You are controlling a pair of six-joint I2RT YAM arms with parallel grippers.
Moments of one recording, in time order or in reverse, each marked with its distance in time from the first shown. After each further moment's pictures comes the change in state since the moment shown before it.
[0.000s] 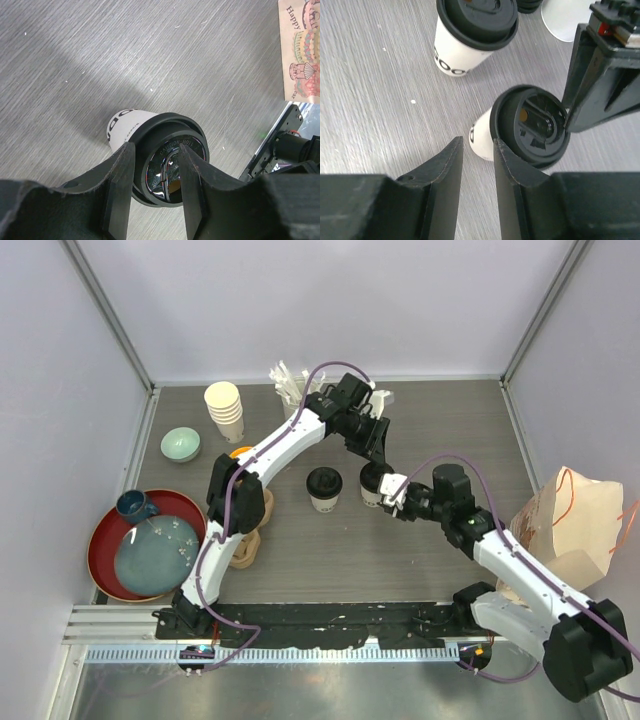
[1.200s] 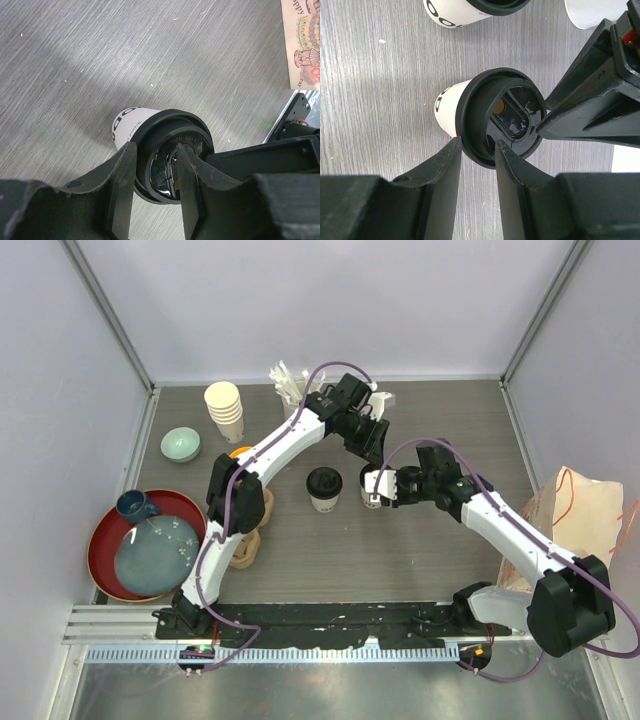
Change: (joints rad) left arm 0.000 0.000 0.000 -0.019 0.023 0.064; right arm -0.006 0.225 0.254 -0.321 0.113 -0.476
